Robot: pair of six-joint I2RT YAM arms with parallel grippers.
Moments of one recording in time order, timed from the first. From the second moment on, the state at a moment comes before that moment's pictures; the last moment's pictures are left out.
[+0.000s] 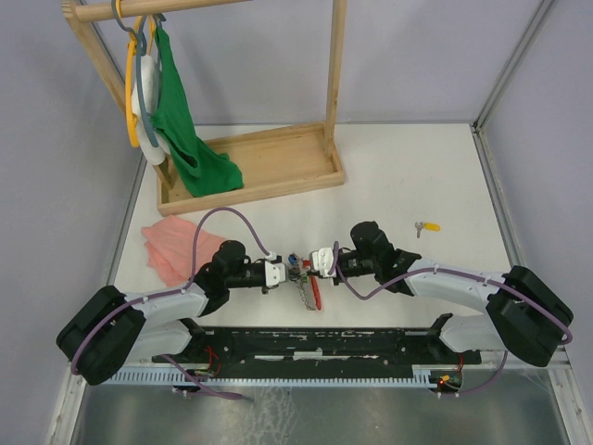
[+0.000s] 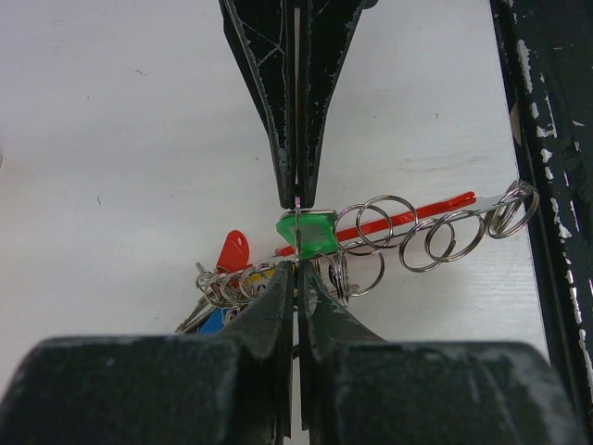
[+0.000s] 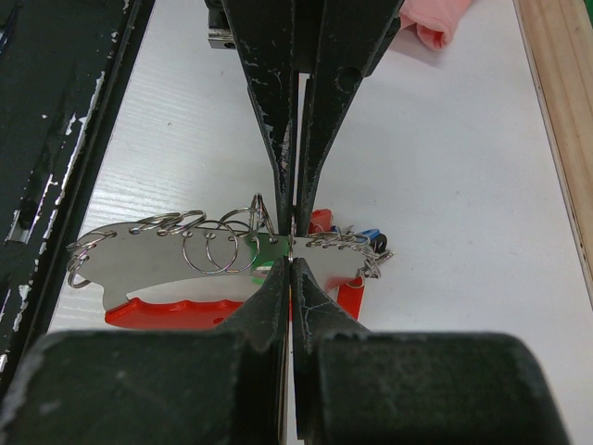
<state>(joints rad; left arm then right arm) -0.70 1.15 0.22 0.59 0.69 0.52 0.83 1.29 0.54 0.24 -0.67 -0.67</state>
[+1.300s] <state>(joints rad) -0.67 1.17 0.19 0.69 0.72 0.46 0.84 1.34 0.54 0.31 -0.68 -0.67</state>
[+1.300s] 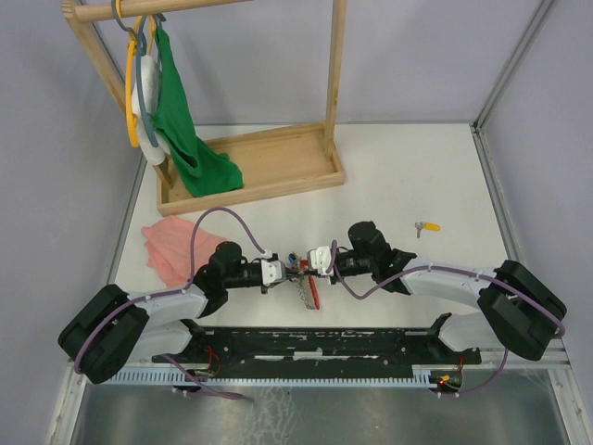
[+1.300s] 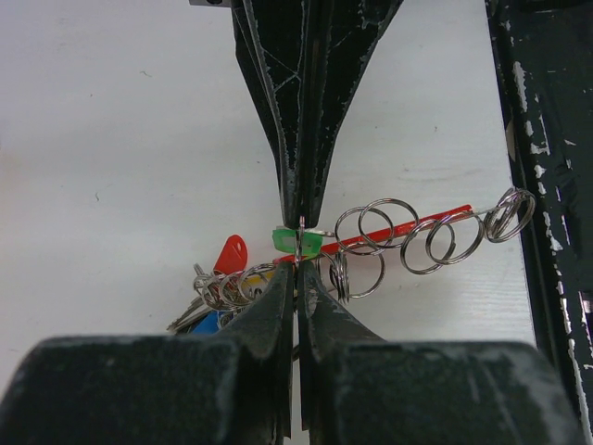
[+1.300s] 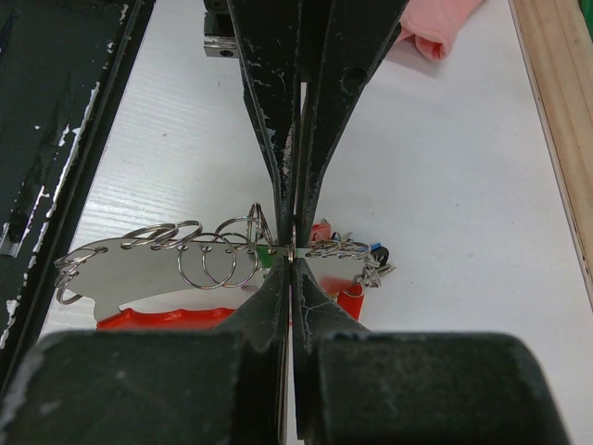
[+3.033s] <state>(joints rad) -0.64 1.16 0.17 0.88 0.69 0.05 0.87 1.19 0.63 -0.10 -0.54 -1.03</state>
